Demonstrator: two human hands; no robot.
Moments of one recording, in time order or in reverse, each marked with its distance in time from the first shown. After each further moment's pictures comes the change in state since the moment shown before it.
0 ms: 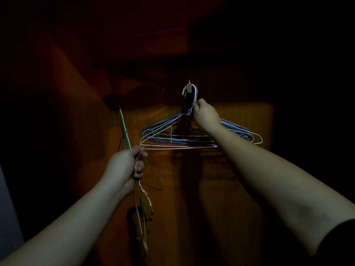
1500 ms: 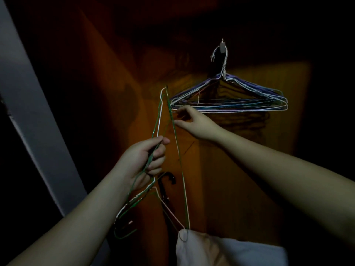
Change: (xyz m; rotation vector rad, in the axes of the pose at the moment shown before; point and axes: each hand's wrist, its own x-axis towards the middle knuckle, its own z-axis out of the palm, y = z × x) left_hand -0.057 -0.006 -0.083 0.183 -0.274 -0.148; right_hand -0.140 -0.074 0.058 0.274 -0.457 -0.210
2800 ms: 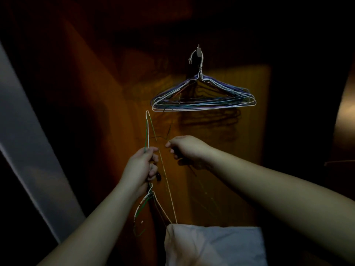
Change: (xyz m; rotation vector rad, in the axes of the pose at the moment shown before) left_hand -0.013 -0.048 0.002 -0.032 0.097 0.099; right_hand -0.097 -0.067 0.020 0.522 -0.130 0.610
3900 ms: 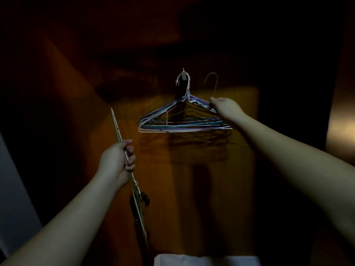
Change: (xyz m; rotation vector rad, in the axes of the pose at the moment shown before) left_hand 0.064 0.061 0.031 -0.252 0.181 0.001; right_hand 0.063 -0.052 -0.210 -0.548 0.590 -0.270
